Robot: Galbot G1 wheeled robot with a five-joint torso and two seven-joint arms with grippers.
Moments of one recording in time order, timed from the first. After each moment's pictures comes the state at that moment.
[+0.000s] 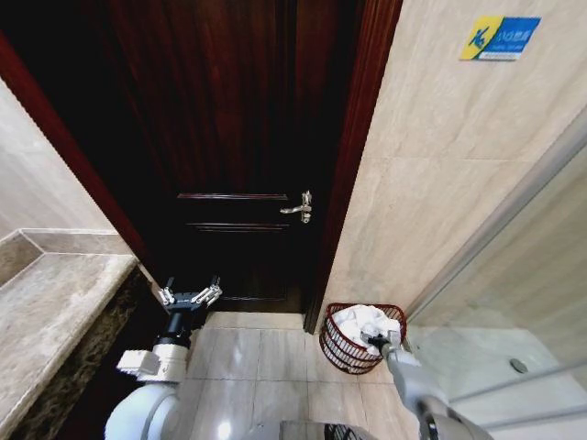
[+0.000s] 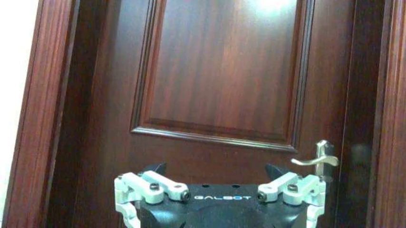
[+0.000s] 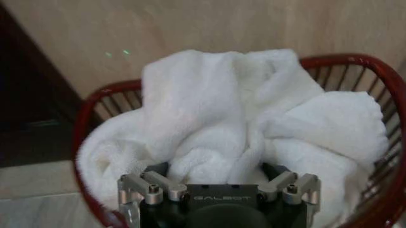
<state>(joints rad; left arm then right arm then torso) 1.80 -1.40 -0.68 -2.39 -0.33 -0.07 -0.03 -0.81 1.37 0.81 0.45 -0.04 0.10 -0.41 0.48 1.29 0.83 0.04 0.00</state>
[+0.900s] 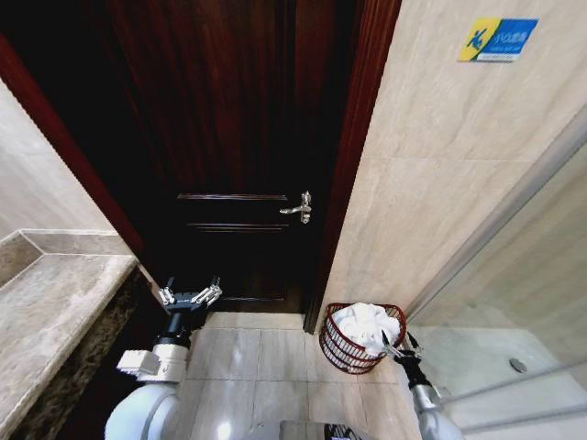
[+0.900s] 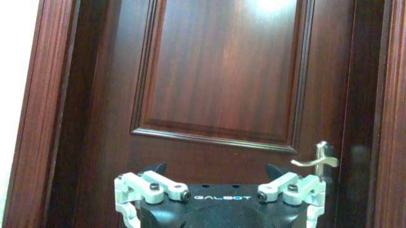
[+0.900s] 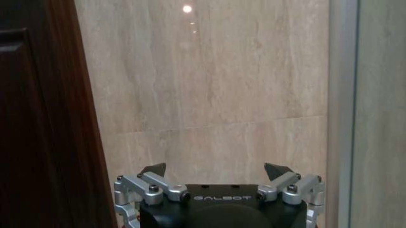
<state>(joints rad) 1.80 -1.40 -0.68 -2.39 -0.33 -0.07 -0.03 -1.39 1.37 0.84 1.14 0.42 0.55 -0.53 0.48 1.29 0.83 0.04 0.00</state>
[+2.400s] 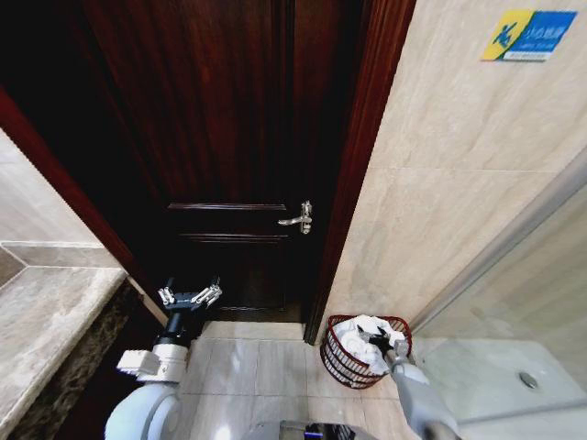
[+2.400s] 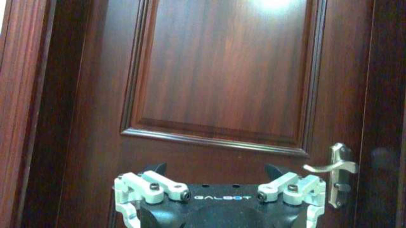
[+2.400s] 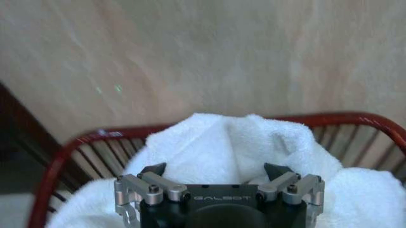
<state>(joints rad) 1.80 -1.40 -0.68 -2.39 -0.33 -0.07 -0.03 -0.75 1.34 0.84 0.33 -0.08 0.23 -0.41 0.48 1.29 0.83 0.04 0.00</state>
